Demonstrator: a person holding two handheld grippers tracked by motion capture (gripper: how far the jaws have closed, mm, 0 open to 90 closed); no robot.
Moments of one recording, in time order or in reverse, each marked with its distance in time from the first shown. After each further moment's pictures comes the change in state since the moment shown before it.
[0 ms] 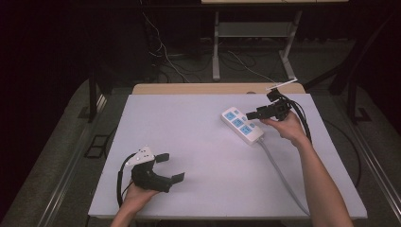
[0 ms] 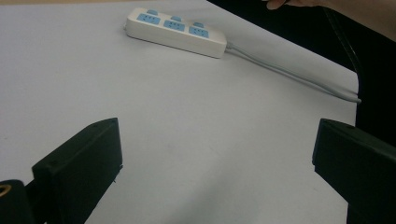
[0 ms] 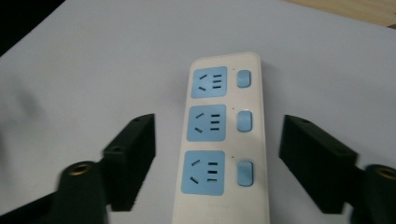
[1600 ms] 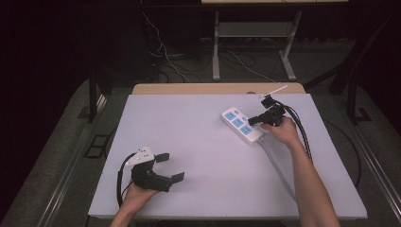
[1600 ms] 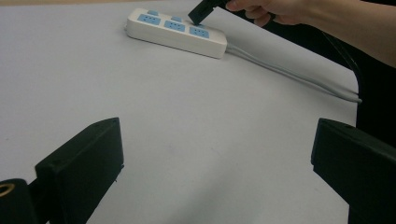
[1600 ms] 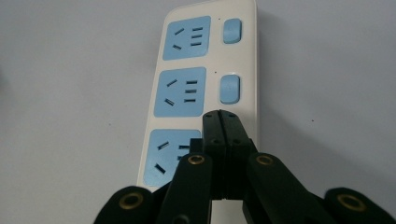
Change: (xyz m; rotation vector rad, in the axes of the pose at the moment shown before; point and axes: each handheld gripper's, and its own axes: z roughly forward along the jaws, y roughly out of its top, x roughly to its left) left arm 0.001 0.000 0.000 0.001 -0.001 0.007; right arm -0.022 -0.014 0.037 0.123 0.029 0.009
